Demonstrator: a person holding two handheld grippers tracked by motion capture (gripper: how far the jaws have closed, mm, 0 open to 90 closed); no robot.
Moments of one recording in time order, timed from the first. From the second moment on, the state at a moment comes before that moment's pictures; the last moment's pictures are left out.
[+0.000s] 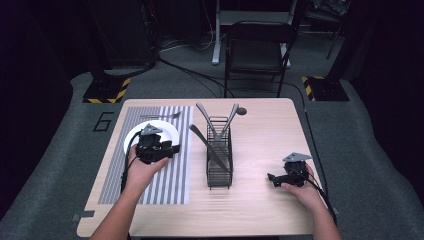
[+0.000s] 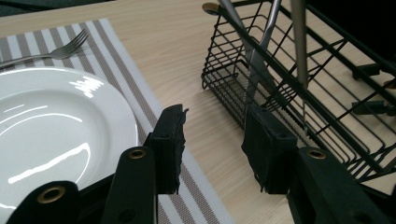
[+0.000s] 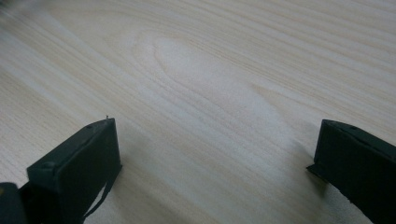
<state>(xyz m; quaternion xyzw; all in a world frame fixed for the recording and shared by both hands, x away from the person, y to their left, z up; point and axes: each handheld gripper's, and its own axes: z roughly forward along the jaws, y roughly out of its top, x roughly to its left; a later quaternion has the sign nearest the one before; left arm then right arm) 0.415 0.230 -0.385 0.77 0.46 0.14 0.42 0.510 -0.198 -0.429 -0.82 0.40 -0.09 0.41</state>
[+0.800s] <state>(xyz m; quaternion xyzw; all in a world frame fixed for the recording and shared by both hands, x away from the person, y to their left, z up) 0.430 0.199 -0.343 0.77 0.44 0.14 0.45 0.510 -0.198 -0.429 -0.82 0.40 -0.09 0.41</state>
